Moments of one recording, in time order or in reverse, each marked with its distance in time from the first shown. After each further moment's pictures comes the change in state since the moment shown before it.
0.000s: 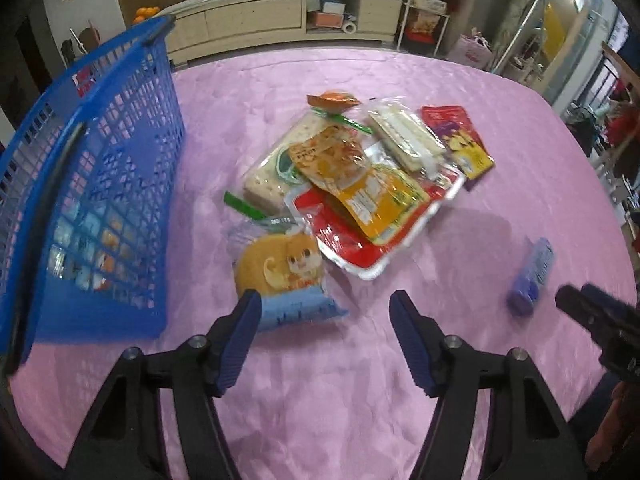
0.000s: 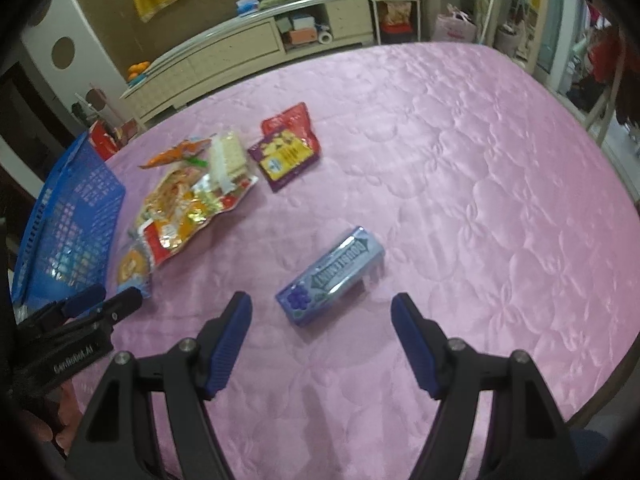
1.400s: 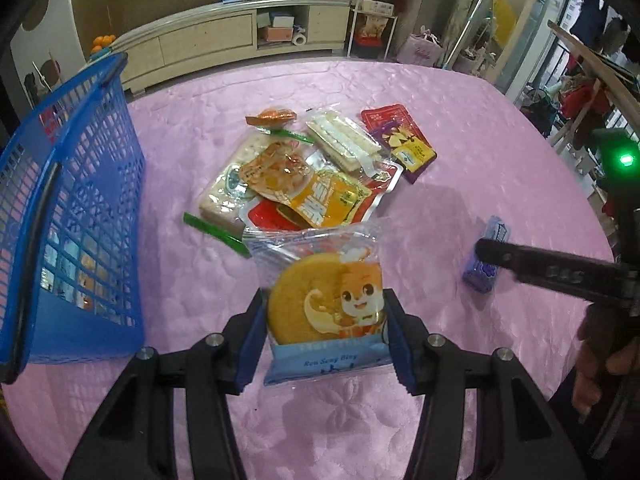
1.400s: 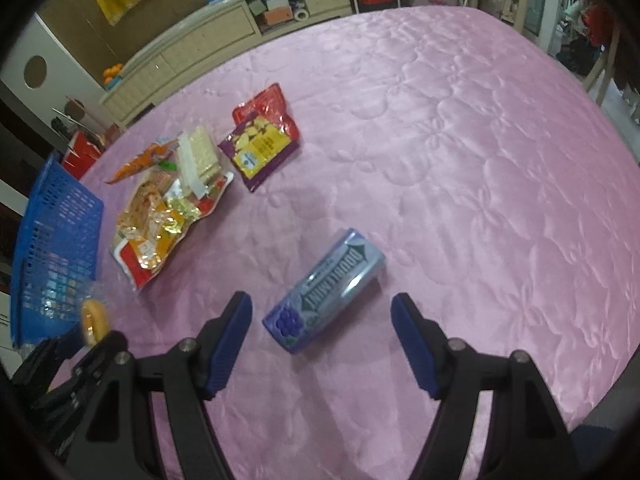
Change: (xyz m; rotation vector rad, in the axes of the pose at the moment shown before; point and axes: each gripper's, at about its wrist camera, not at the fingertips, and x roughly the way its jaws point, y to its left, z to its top) left arm -0.037 -0.013 -0.018 0.126 -0.039 -0.129; right arm 0.035 0.001 0.021 0.082 0.114 -0.037
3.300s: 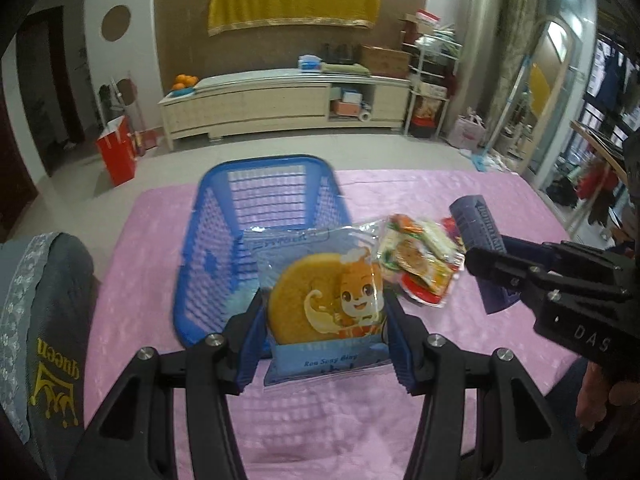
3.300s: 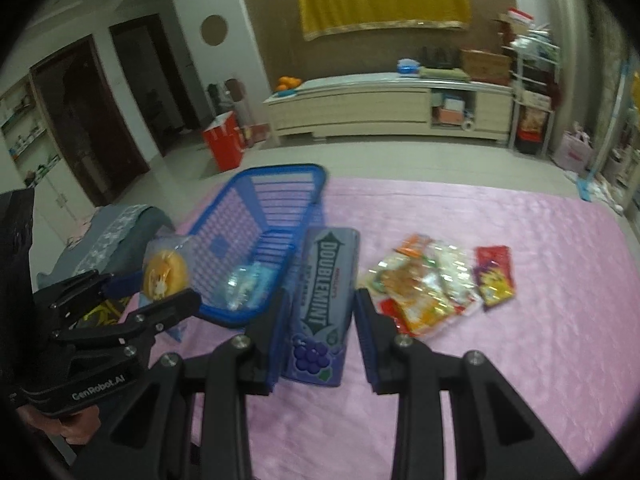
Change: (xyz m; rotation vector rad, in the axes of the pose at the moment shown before) left arm -0.175 0.123 -0.012 -0.118 -0.255 0.154; right arm -0.134 0.213 -0.031 -0.518 -0.295 0.323
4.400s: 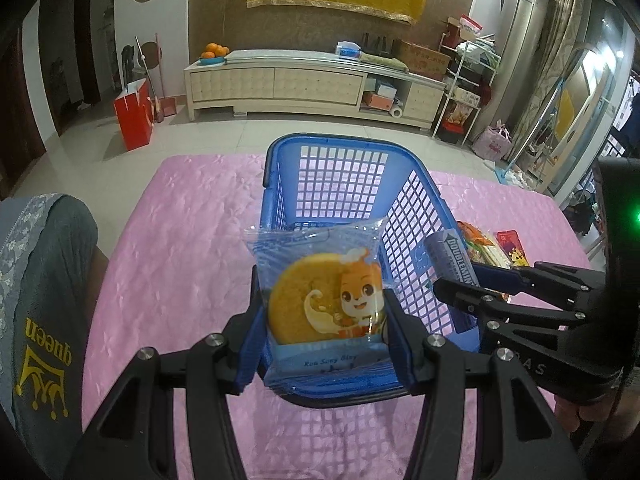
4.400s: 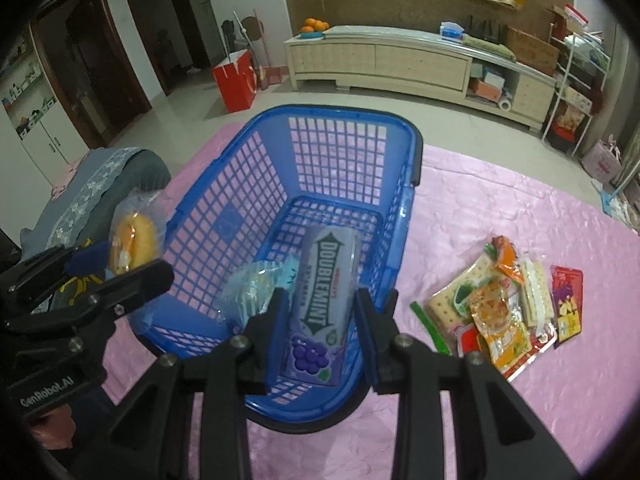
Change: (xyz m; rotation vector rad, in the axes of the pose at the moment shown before) left arm 0.037 0.086 0.001 -0.115 0.043 0.000; right arm 0.112 0.064 0.018 -0.100 0.194 -0.040
